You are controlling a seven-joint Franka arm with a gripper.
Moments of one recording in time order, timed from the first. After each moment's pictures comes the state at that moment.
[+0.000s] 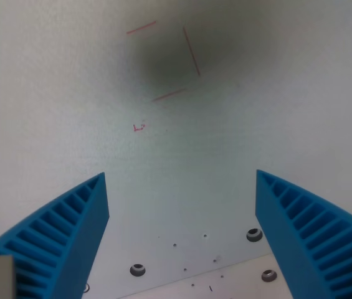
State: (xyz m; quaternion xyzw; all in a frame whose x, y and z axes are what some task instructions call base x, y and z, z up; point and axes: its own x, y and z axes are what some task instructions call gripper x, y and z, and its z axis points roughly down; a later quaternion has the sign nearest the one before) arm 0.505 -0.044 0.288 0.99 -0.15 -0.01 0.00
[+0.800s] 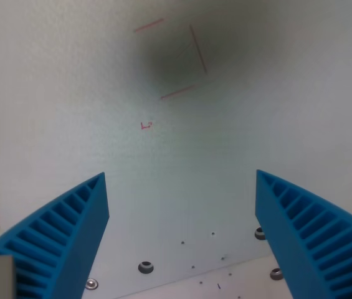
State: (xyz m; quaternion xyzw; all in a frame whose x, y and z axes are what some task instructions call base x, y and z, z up) arm 0.505 -0.041 0.288 0.99 -0.15 -0.01 -0.01
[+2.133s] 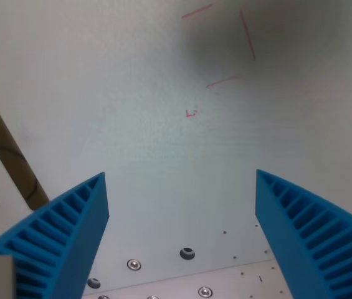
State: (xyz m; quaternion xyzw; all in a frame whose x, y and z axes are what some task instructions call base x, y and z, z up) arm 0.505 -0.038 0.288 0.98 -0.16 -0.01 -0.08
